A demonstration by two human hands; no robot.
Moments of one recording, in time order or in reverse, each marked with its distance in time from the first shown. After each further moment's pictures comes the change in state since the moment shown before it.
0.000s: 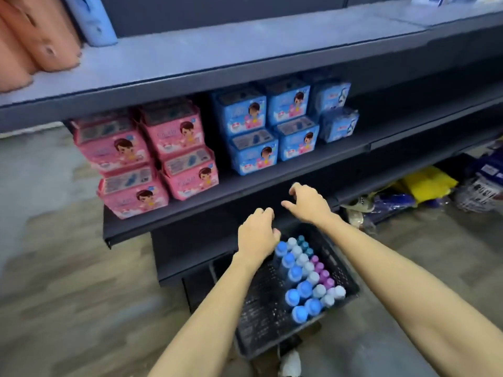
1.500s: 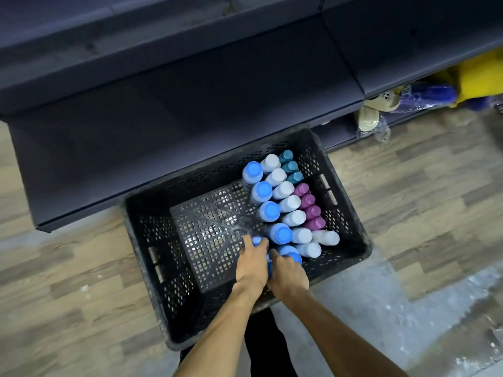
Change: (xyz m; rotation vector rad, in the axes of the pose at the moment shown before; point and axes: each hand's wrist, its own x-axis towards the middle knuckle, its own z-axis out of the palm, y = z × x) left_hand -0.038 -0.065 0.399 -0.077 -0.732 -0.459; right_hand -0.064 0.231 0.369 -0.159 -0.651 0.265
